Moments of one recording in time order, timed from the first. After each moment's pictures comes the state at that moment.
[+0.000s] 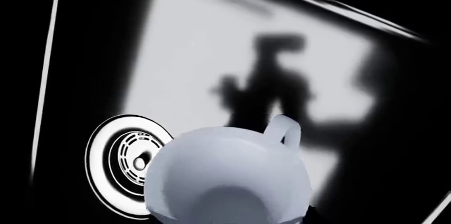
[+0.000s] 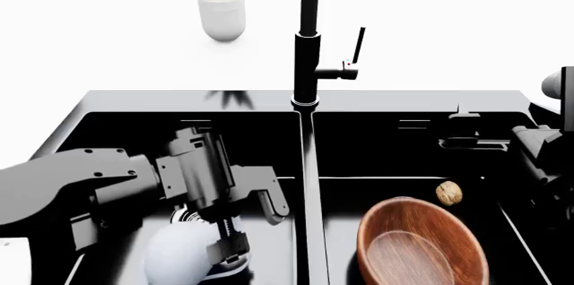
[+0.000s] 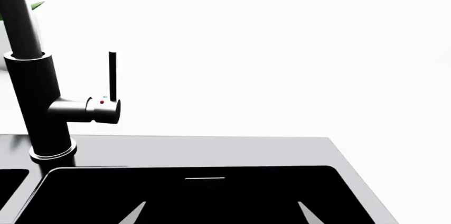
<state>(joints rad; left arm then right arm) -1.47 -0.21 1.81 -0.47 -0.84 -1.09 0.56 0.76 1.09 -0.35 -0.58 1.58 0.74 1.01</state>
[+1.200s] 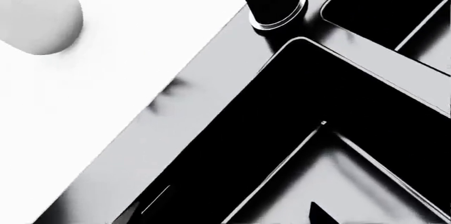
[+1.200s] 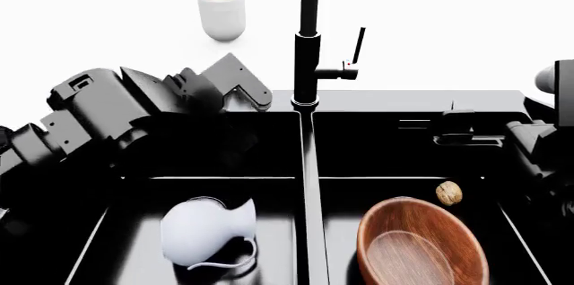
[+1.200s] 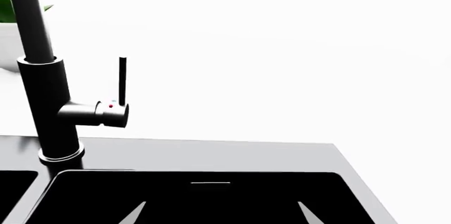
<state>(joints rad) -1.51 -0.45 1.32 -0.32 -0.99 -0.97 -0.01 0.82 1.07 -0.37 -0.59 1.60 0.78 1.03</state>
